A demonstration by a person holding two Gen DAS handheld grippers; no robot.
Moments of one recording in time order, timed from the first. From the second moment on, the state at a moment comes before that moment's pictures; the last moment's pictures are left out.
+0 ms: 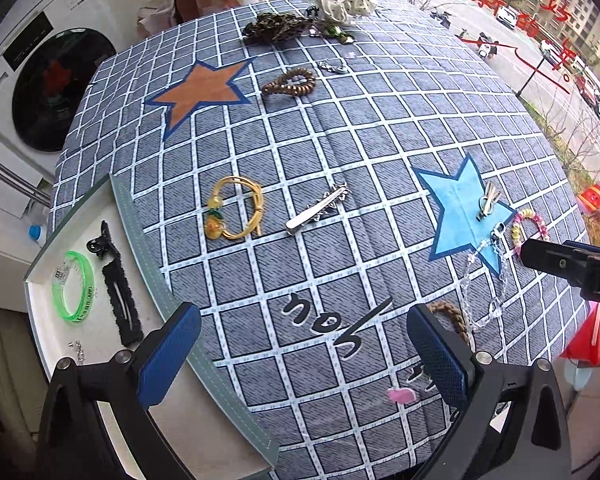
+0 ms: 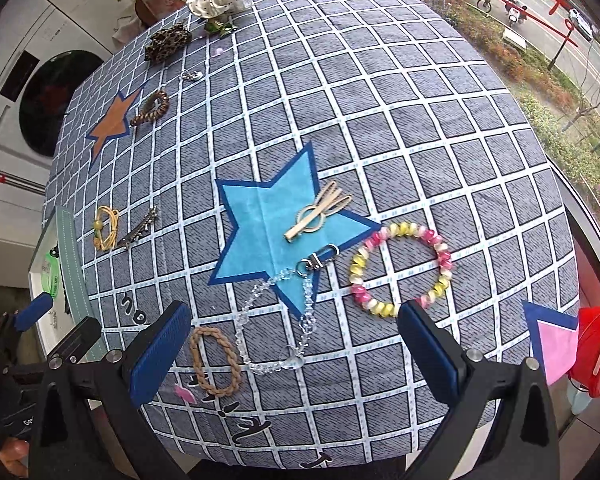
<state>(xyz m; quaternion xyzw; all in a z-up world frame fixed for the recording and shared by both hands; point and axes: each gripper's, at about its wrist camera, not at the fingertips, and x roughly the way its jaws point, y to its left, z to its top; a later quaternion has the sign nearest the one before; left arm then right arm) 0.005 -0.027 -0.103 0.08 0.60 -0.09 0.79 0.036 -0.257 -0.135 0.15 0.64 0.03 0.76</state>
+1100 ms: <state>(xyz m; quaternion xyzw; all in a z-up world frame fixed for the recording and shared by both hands) -0.024 -0.100 -0.161 0.10 0.65 -0.11 0.74 0.039 -0.375 -0.198 0.08 0.65 -0.06 0.75</state>
